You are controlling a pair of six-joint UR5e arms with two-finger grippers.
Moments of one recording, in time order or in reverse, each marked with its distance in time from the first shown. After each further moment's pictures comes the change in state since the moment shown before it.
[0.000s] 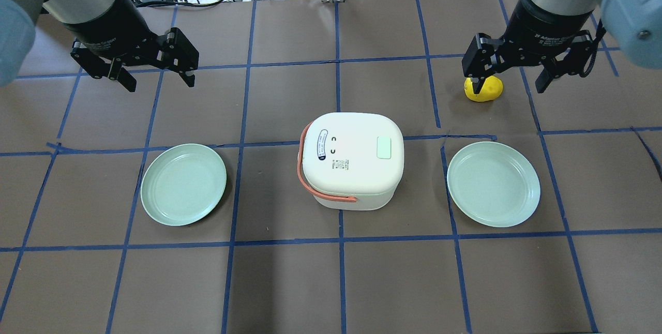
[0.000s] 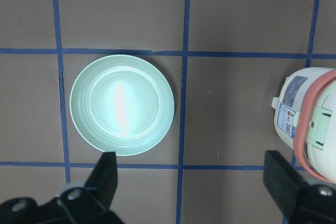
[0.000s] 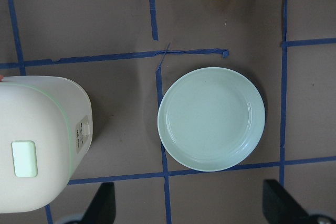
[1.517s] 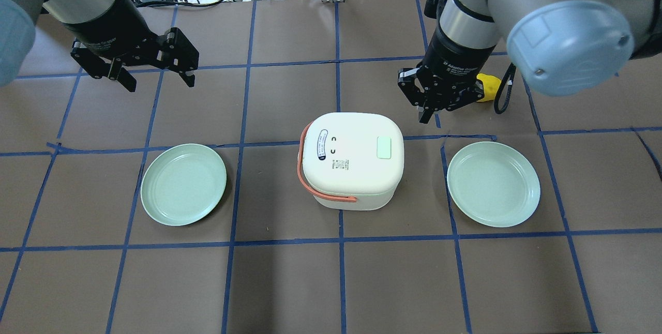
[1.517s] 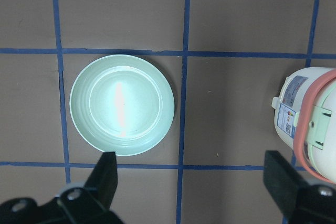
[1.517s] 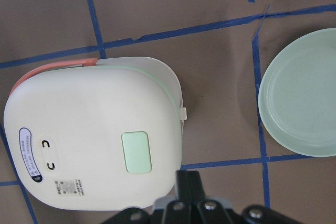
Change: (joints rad) left arm 0.000 0.000 0.000 0.000 0.000 0.001; right arm 0.152 0.080 0.062 -0.093 0.193 0.235
